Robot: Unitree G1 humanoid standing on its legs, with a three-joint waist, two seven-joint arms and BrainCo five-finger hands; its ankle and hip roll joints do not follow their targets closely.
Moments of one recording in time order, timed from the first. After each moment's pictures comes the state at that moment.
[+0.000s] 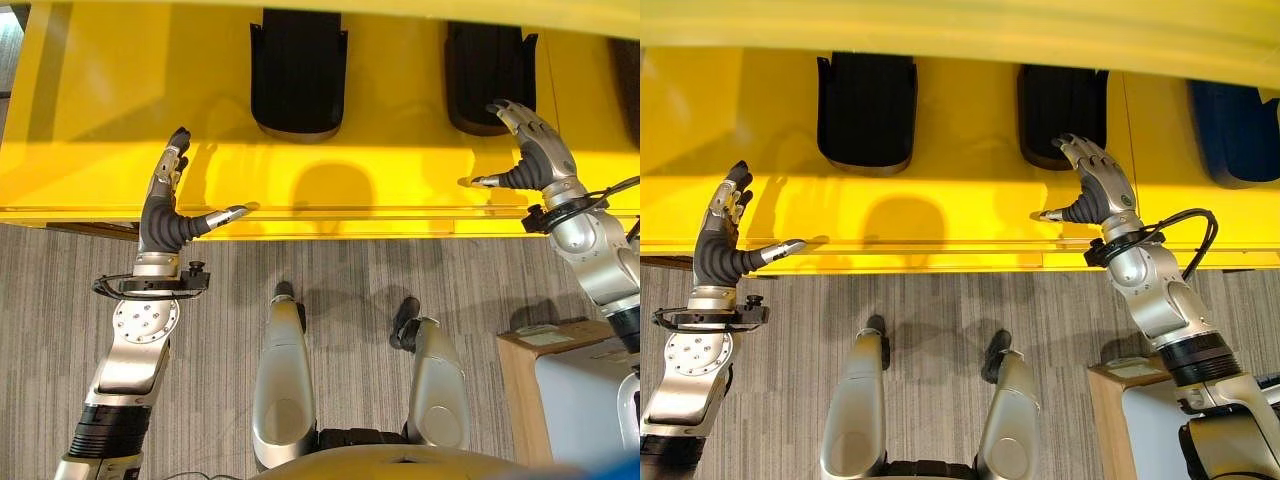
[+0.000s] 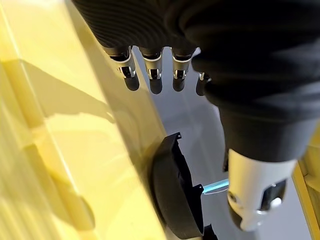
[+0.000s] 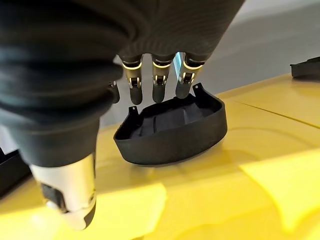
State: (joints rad) left arm 0.02 0.56 0.12 -0.20 -0.10 -0.26 0.17; right arm -0.52 -0.85 0.24 0.15 -0.37 -0.09 -0.17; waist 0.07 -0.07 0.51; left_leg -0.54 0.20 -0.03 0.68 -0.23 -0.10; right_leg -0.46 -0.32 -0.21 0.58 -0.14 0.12
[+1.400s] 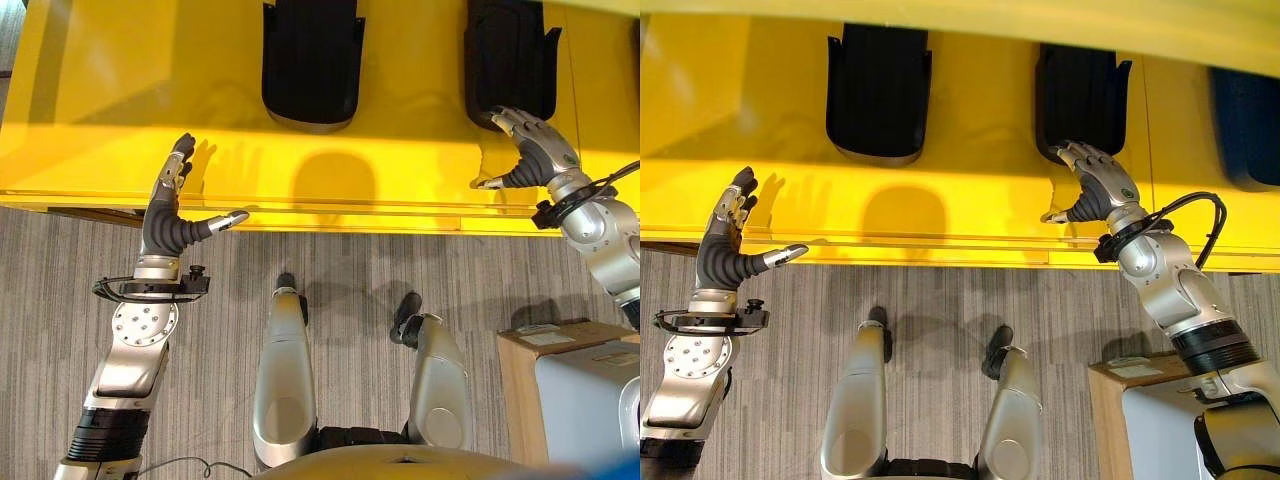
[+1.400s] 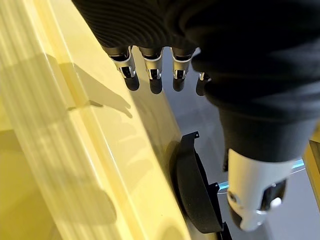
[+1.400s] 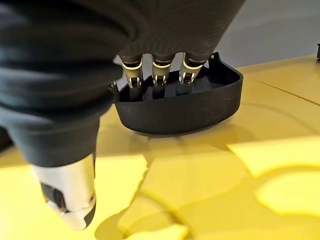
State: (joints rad) left arm 0.03 0.56 0.12 -0.20 -0.10 -0.26 0.16; right arm -0.55 -0.92 0.29 0.19 -0.37 -0.09 -0.07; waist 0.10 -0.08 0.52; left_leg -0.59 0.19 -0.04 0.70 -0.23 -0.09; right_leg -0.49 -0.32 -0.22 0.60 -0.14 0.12
